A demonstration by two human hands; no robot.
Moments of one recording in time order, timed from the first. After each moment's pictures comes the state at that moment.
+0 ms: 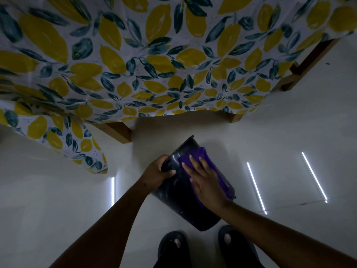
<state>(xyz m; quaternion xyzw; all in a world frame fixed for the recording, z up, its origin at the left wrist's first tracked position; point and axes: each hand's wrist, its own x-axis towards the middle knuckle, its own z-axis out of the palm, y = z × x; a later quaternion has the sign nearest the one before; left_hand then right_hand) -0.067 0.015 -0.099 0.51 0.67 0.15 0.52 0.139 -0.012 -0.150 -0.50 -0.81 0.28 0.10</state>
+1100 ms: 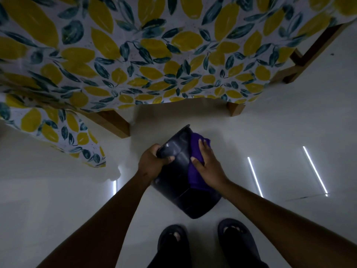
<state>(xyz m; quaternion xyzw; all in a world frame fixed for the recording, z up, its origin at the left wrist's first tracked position) -0.061 0.024 -0.099 0.45 0.76 0.20 0.43 0.143 0.028 -0.165 -0.59 -0.65 0.45 0.16</state>
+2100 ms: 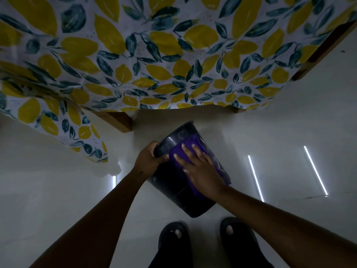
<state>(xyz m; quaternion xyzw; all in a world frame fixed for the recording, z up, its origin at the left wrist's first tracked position) -0.088 0.020 -0.114 0.51 0.72 0.17 0.44 0.120 0.003 -0.163 -0.44 -0.87 0.22 0.07</state>
